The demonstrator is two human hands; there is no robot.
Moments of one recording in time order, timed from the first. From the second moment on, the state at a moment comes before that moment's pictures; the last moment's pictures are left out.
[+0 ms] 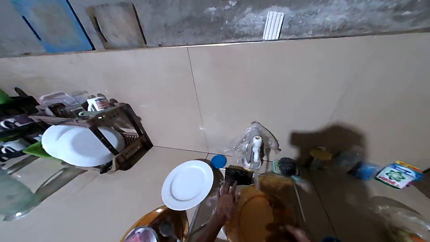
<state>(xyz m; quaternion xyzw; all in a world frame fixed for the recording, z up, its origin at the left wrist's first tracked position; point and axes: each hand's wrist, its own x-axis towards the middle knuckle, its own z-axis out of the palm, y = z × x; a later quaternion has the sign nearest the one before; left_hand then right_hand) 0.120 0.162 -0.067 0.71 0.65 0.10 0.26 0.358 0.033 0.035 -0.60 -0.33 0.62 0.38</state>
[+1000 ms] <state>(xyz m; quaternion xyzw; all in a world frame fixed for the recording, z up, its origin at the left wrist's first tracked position) 0.127 0.110 -0.065 0.34 0.66 0.51 0.43 0.239 0.096 -0.073 -0.44 -0.85 0.22 0.17</state>
